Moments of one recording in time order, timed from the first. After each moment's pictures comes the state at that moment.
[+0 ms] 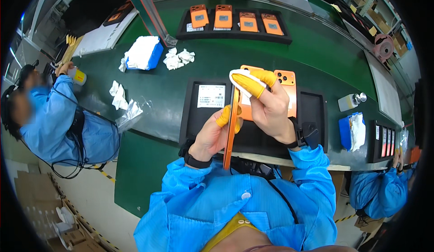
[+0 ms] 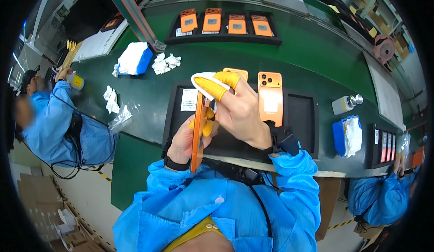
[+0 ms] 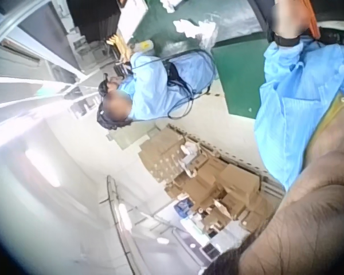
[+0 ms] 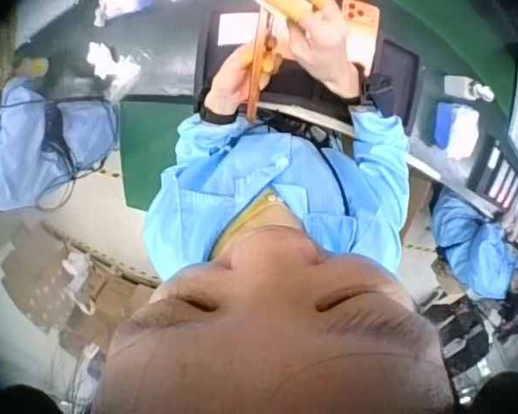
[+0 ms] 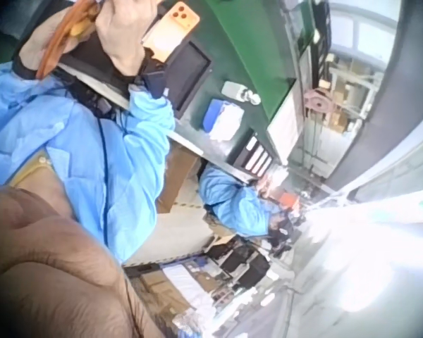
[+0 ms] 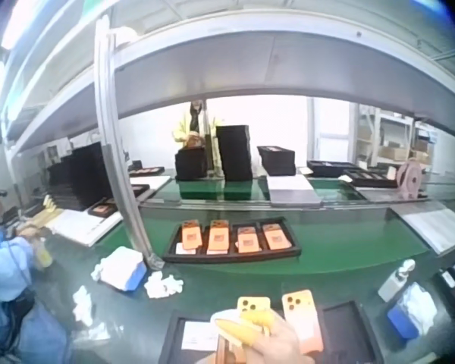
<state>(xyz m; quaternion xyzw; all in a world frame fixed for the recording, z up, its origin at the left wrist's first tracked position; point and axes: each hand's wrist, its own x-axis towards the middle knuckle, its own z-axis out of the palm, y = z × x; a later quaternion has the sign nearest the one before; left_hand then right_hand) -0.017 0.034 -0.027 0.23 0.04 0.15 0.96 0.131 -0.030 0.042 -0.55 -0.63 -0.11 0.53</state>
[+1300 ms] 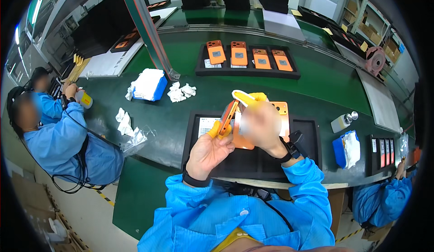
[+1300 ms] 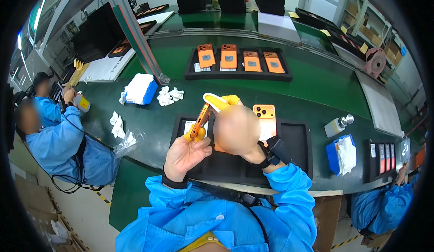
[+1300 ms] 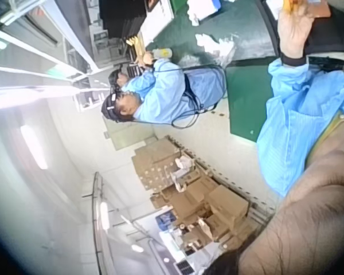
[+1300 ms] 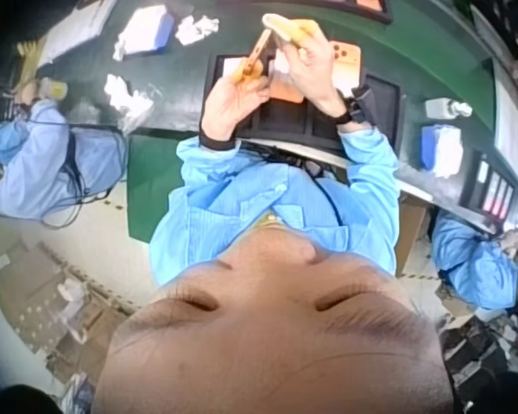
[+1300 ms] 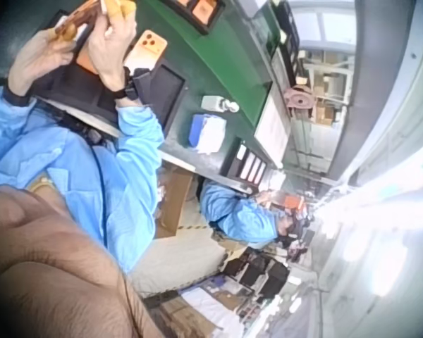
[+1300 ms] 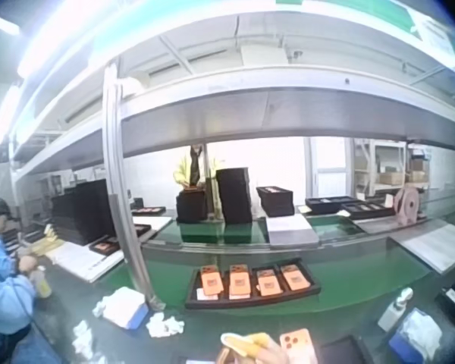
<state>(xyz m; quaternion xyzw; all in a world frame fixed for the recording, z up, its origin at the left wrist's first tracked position) -0.008 0.054 0.004 0.08 0.09 0.18 0.98 0.142 -0.011 0.040 -0.54 -0.55 0.06 0.64</state>
